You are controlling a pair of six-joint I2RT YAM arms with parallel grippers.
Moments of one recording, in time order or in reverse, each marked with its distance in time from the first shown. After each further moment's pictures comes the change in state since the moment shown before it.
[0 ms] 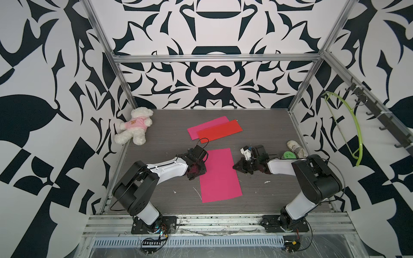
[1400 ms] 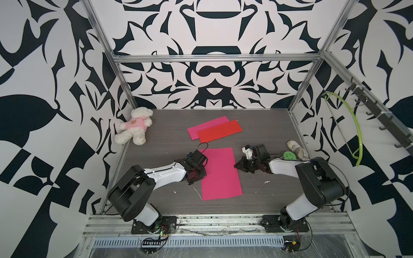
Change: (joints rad) left arm -0.035 -0.060 -0.087 0.048 0.010 -0.073; right arm 0.000 -0.064 0.019 -0.073 0.049 0.000
